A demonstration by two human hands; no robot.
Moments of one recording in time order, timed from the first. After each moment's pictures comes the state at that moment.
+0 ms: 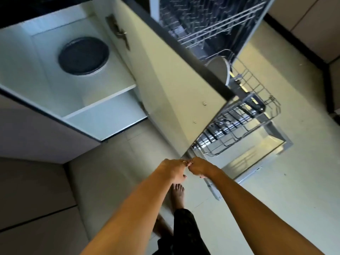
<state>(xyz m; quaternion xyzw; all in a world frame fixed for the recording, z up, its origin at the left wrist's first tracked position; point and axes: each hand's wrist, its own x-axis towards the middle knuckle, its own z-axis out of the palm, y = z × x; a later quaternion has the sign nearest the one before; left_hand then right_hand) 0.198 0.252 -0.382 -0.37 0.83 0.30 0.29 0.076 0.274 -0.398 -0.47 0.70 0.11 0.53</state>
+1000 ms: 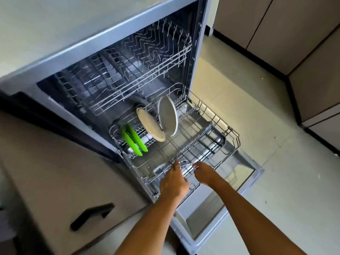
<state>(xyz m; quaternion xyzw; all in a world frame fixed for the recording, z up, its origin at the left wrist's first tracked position) -0.068 0.173 -0.365 -0.58 0.71 0.37 0.15 -0.191 0.192 -0.402 -0.36 0.79 -0.05 0.49</state>
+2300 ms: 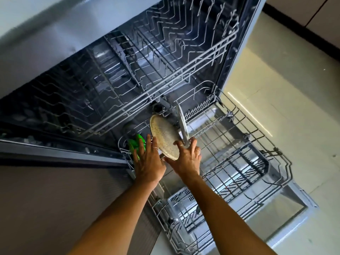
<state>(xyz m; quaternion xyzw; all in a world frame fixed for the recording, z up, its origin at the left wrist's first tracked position) -0.046 -0.044 -0.447 -0.65 0.73 0.15 0.17 -0.151 -0.013 -0.493 -0.48 0.80 -0.11 0.33</state>
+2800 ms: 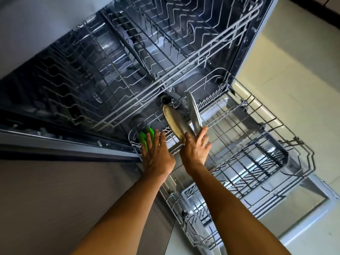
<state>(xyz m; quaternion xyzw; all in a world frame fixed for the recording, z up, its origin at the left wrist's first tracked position) -0.023 -0.049 -0.452 -0.64 0.73 0.18 0.17 -0.121 -0.034 -0.518 -0.47 0.83 -0.02 0.30</state>
